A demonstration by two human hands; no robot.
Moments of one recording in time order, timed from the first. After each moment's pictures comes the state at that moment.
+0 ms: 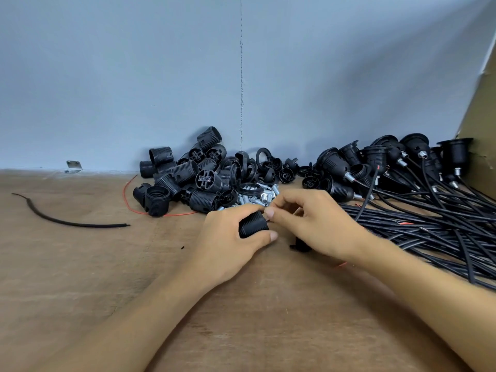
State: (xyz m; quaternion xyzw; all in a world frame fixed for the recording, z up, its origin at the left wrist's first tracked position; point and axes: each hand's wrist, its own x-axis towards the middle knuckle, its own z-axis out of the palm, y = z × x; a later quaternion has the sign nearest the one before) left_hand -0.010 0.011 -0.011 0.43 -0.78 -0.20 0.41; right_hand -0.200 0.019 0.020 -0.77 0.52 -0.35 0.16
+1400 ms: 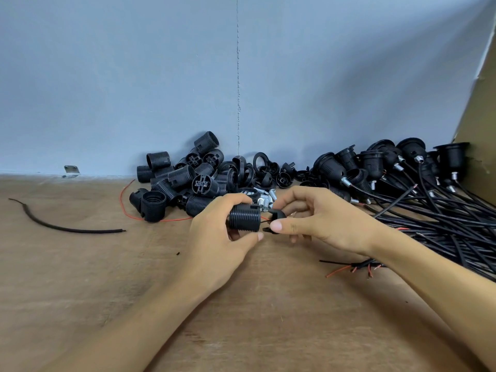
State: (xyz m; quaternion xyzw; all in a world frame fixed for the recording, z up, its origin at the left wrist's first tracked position) left_hand -0.010 0.014 -0.014 0.43 -0.72 -0.20 0.50; right_hand -0.223 0.014 0.031 -0.71 0.47 -0.34 0.40
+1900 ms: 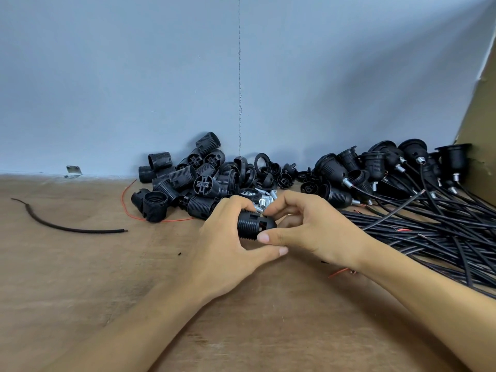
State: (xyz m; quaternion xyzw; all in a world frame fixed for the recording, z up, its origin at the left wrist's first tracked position) left_hand -0.014 0.016 -0.015 0.44 -0.76 -0.17 0.45; right_hand -0.204 0.024 0.024 -0.71 0.46 -0.38 0.37
